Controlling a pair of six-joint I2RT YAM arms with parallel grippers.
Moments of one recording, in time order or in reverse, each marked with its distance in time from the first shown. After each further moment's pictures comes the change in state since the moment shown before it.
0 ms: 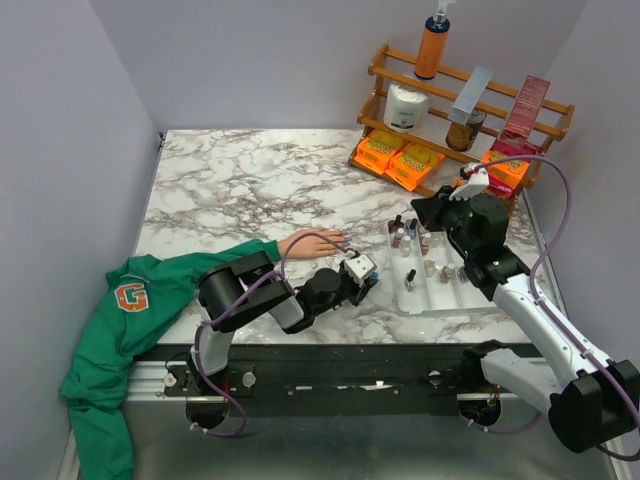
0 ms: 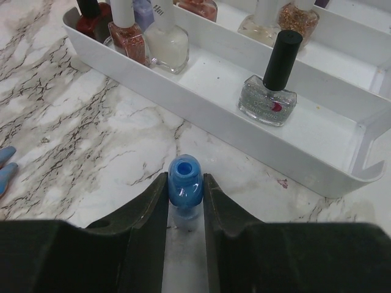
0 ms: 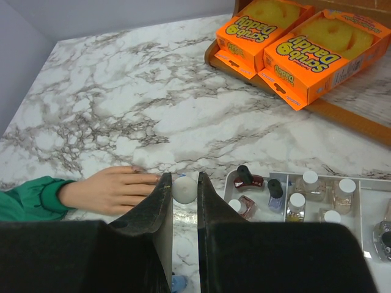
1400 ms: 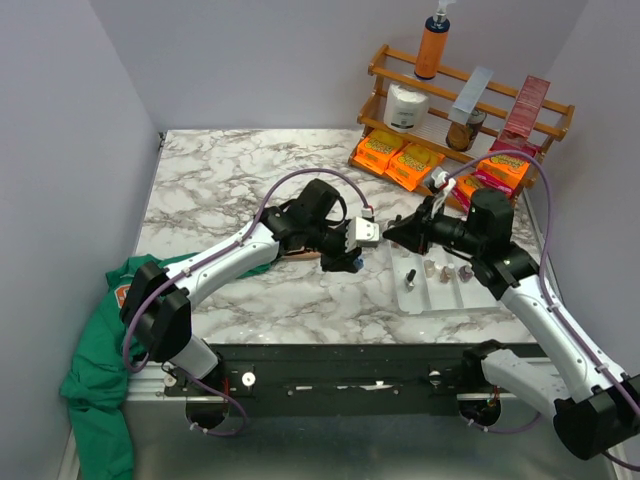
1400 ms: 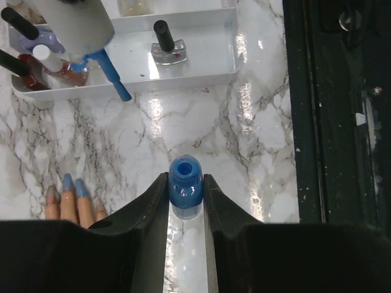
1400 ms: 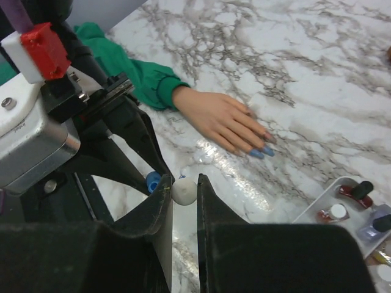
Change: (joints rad) left arm 0.262 -0.423 0.655 -1.715 0.736 0.638; right arm 0.047 -0.038 0.146 -0.278 -0.601 -0.262
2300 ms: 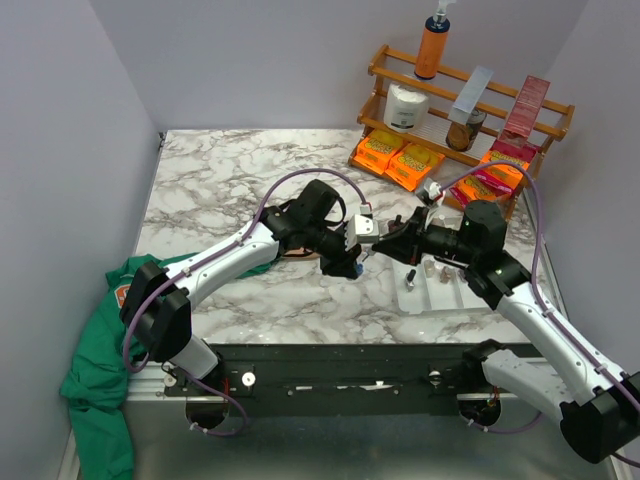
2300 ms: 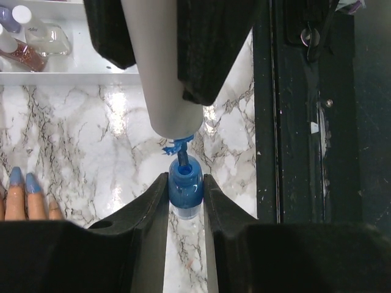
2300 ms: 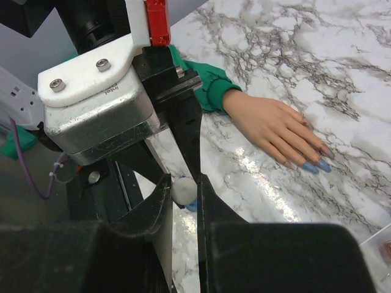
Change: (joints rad) left arm 0.001 0.000 0.005 -0.049 0.063 -0.133; right arm 0.077 -0.035 -0.115 0.174 -0.095 0.118
